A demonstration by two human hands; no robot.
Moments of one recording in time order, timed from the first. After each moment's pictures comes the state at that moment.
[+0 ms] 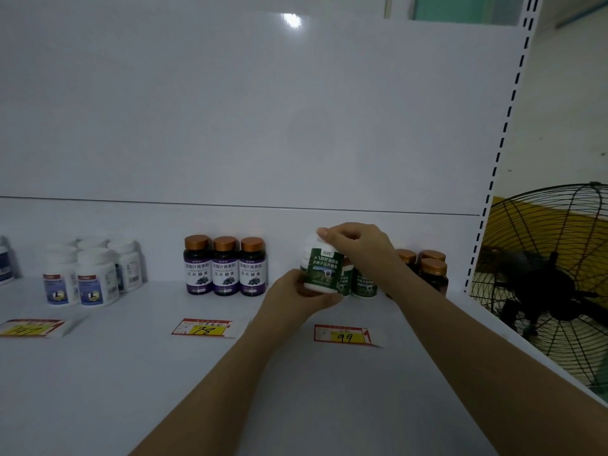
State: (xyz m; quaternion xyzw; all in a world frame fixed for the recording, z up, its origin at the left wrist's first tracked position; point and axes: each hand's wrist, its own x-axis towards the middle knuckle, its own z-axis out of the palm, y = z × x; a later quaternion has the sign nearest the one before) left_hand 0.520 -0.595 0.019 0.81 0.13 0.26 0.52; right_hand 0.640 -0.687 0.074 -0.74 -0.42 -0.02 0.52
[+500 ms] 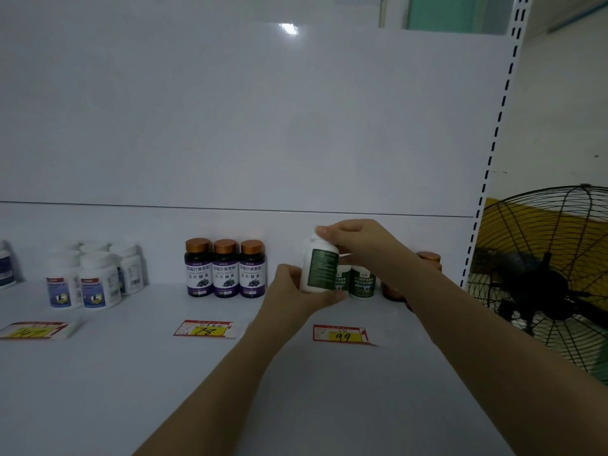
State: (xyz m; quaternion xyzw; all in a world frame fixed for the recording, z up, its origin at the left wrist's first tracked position) left_hand 0.515 -0.606 0.026 0.76 0.16 0.30 0.56; right_hand 0.631 -0.698 0.095 -0.68 -0.43 0.15 0.57
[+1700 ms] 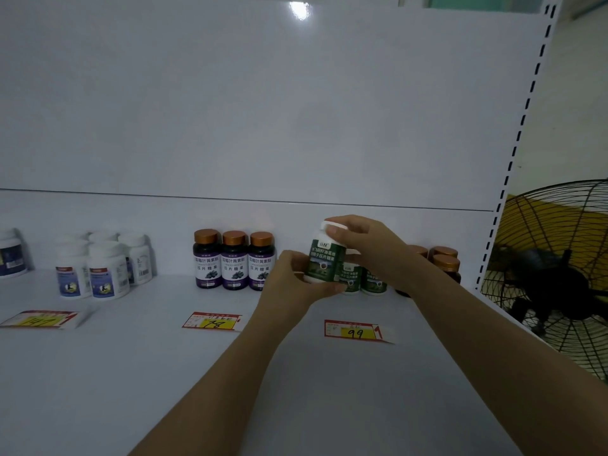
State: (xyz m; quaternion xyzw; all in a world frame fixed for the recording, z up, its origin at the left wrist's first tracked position) left_hand 0.510 -0.595 0.027 0.76 0.16 0.33 0.54; right_hand 0.639 -0.686 0.077 -0.66 -0.46 0.17 0.57
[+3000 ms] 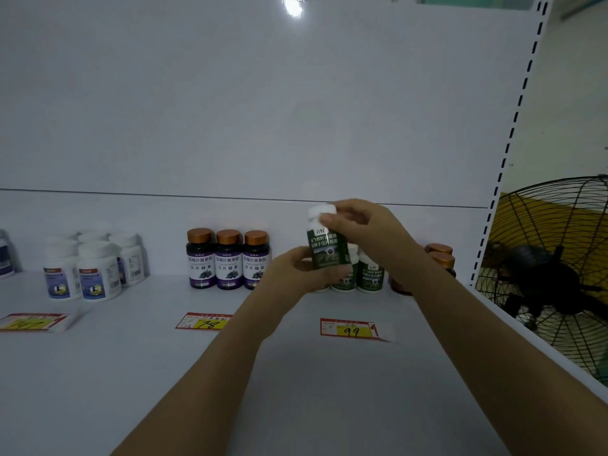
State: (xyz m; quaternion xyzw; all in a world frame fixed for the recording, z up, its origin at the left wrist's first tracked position) left_hand 0.510 -0.591 0.041 0.74 0.09 0.23 0.63; right_hand 0.616 -0.699 0.095 -0.71 -0.47 0.01 0.52
